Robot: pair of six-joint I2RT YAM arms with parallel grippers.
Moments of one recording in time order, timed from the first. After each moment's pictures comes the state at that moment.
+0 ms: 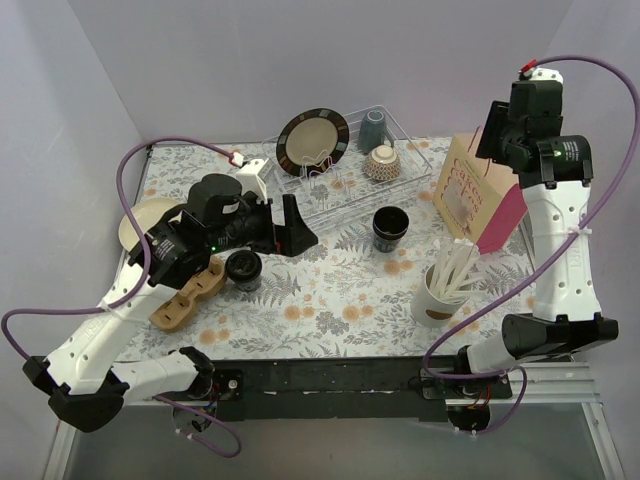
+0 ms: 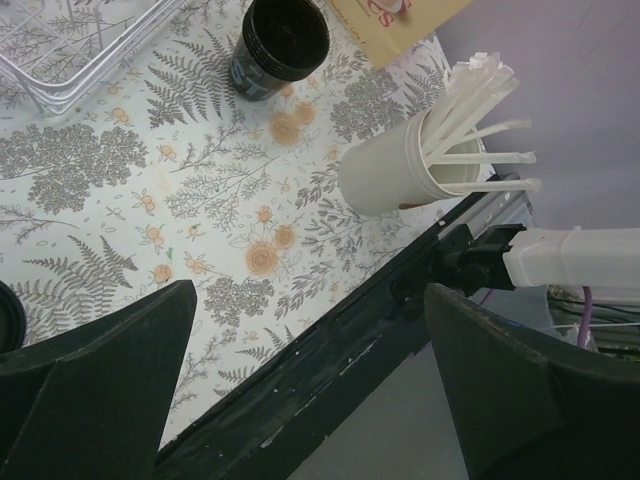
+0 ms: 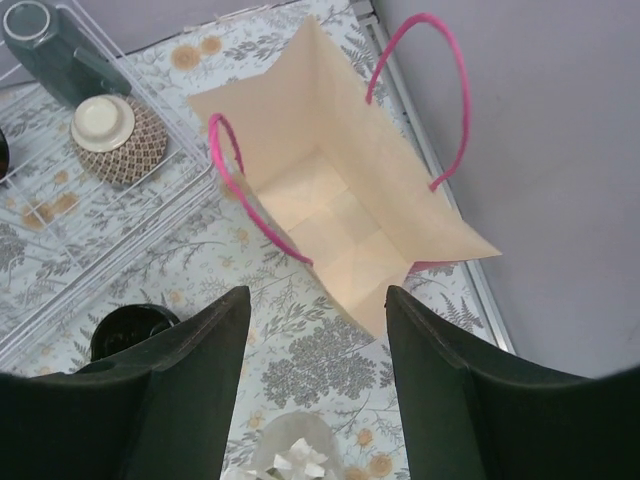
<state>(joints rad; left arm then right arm) -0.71 1.08 1.40 -0.79 0.17 -0.54 0.13 1.49 1.99 -1.12 0.35 0.21</state>
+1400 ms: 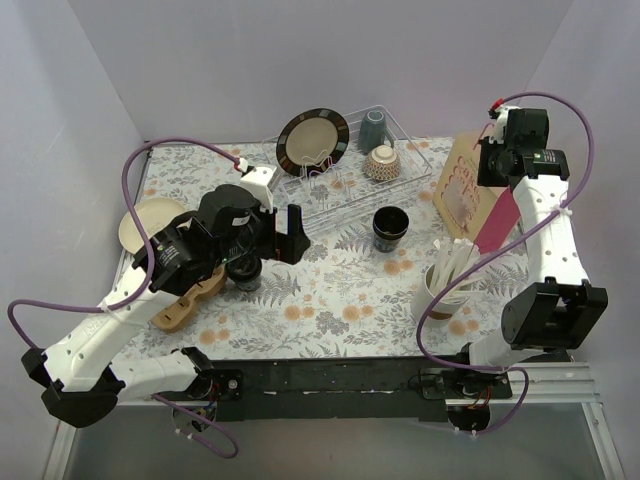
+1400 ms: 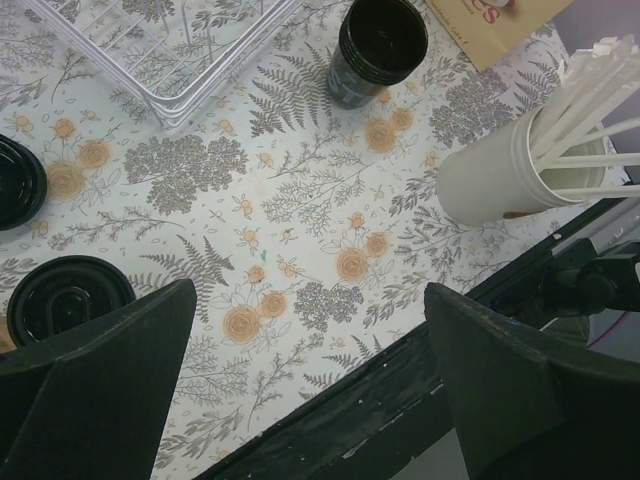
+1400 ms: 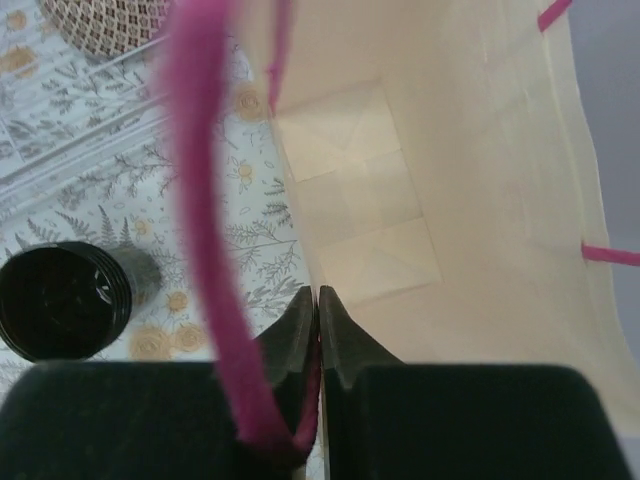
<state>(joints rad) -0.83 1.08 1.40 -0.85 -0.13 -0.42 -0.06 1.52 1.62 -0.88 -0.03 -0.03</state>
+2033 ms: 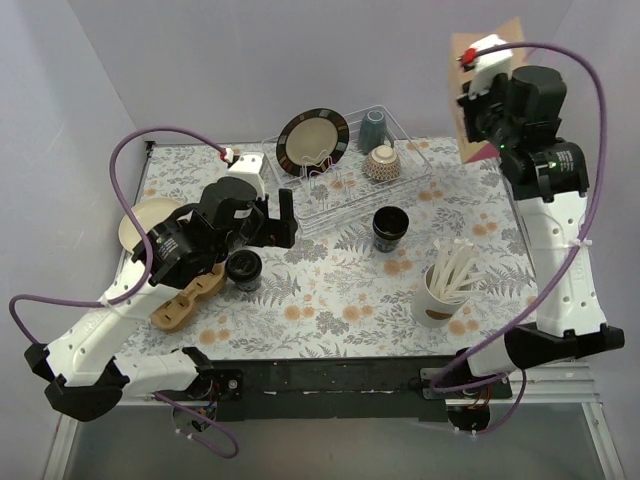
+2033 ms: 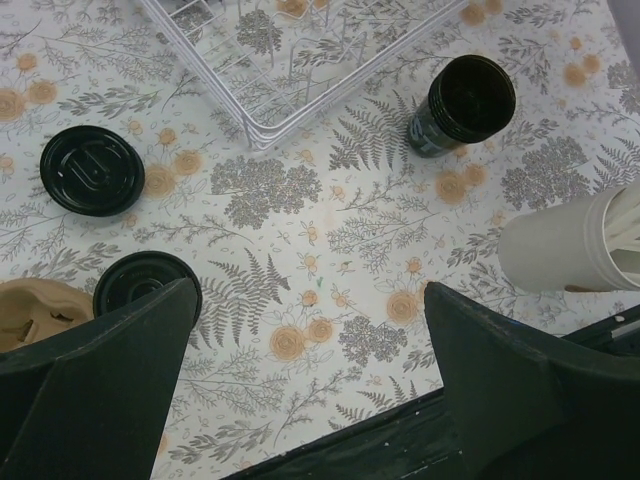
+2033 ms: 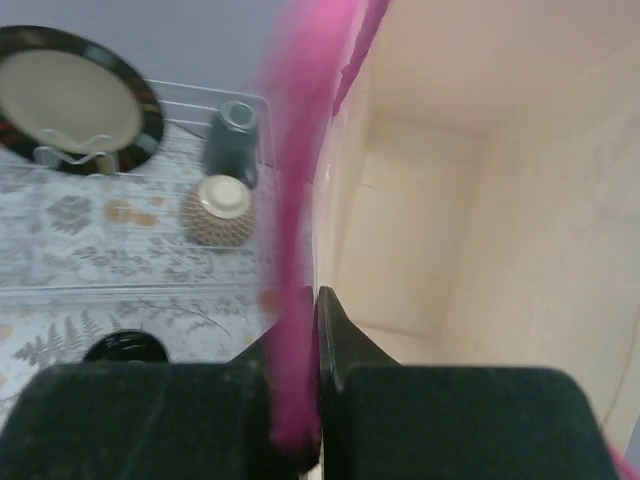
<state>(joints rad) -0.83 1.12 1.48 -0.91 -0.35 -0.45 0.17 1.44 1.98 -0.80 0.02 -0.31</state>
